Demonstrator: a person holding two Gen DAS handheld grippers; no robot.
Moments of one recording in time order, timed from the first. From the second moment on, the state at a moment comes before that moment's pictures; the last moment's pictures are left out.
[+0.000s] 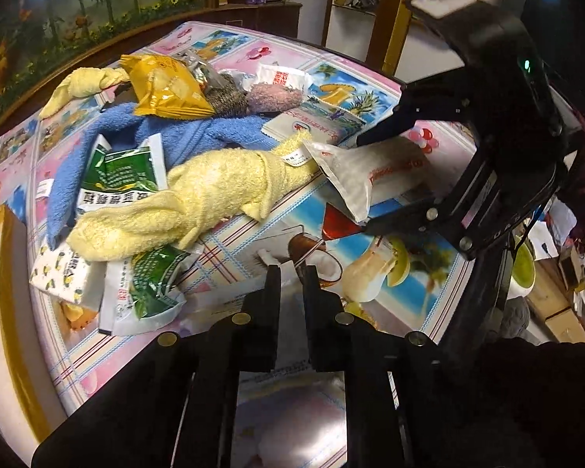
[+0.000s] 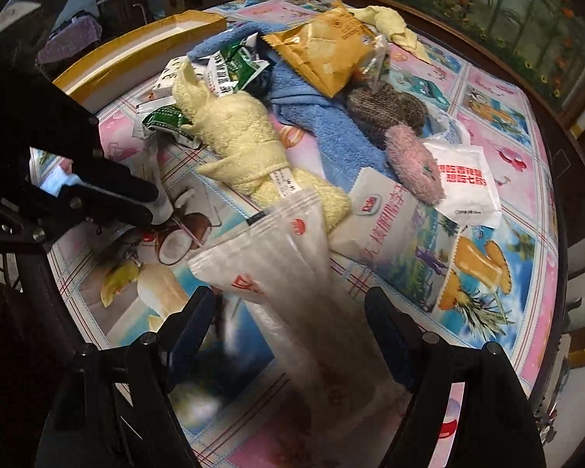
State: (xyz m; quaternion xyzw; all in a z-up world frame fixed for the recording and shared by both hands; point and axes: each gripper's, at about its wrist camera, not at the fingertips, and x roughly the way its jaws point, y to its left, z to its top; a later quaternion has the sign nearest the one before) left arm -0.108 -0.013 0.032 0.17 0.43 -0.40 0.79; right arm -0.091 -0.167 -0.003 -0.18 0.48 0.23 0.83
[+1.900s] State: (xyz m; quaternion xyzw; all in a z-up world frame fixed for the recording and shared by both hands) left arm -0.023 0.219 0.123 -0.13 0.39 -0.16 0.90; right arm -0.013 0.000 0.114 0.12 0.43 0.38 0.81
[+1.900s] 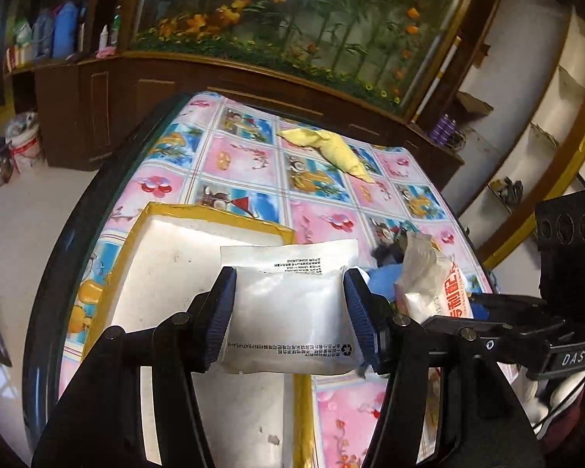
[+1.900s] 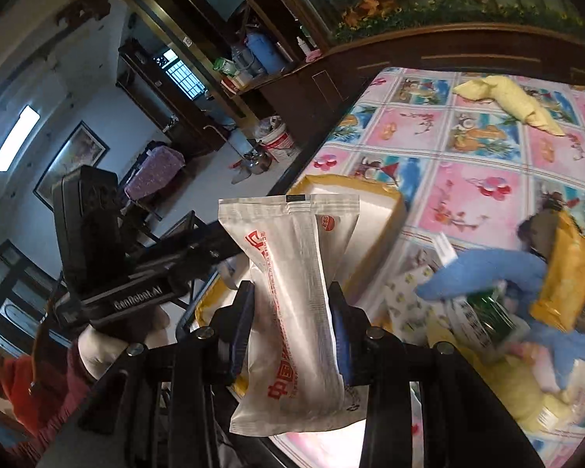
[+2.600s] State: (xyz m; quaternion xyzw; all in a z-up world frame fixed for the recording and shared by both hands) left arm 0.057 0.282 0.034 -0.27 0.42 -0.07 0.86; right arm 0.096 0.070 0.046 0.13 0.48 0.26 0.83
